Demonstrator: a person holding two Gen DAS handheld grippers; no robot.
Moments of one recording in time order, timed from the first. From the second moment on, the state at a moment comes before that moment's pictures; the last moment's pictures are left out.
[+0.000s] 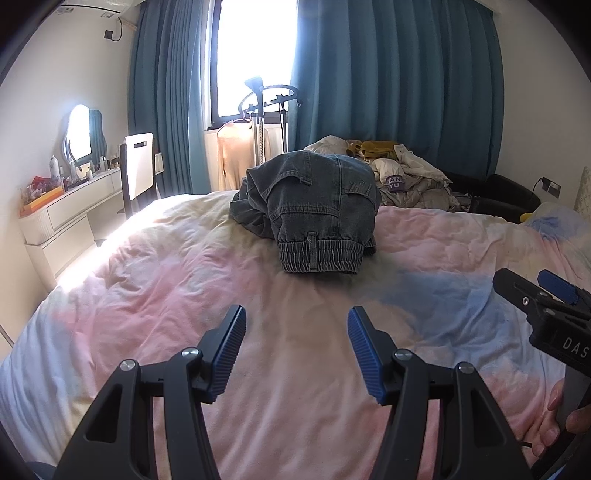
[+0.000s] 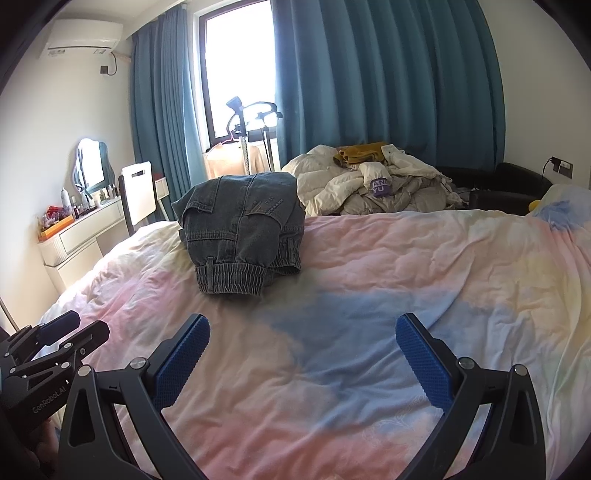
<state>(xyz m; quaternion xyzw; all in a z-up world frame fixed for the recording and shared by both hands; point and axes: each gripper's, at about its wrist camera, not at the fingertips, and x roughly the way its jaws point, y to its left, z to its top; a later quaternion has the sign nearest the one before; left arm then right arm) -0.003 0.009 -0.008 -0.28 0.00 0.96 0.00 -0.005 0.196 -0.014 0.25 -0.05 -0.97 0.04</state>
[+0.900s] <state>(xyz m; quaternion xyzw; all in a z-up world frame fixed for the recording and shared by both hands) -0.190 0.051 -0.054 -0.34 0.00 0.93 0.14 -0.067 0.230 -0.069 0.34 -0.14 -0.93 0.06</state>
